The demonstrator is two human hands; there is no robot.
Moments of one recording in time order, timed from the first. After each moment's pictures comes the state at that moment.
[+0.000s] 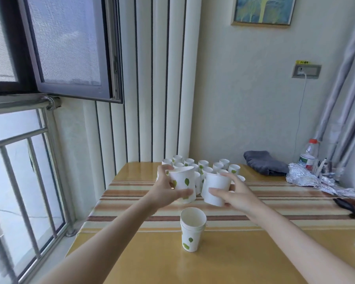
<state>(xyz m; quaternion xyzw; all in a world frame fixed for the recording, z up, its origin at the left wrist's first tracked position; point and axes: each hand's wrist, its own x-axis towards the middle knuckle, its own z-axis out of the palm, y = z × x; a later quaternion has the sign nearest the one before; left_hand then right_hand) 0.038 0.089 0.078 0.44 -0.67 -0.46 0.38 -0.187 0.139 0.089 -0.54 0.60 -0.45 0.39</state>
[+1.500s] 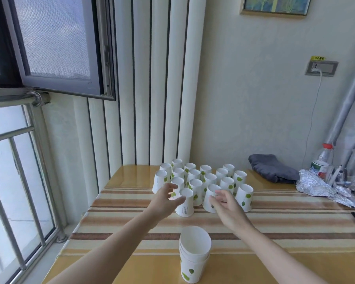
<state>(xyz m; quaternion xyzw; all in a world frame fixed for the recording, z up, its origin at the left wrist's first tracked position) 0.019 0.000 0.031 0.52 -0.65 -0.43 0.36 -0.182 0.058 0.038 -0.56 0.63 -0.43 0.32</state>
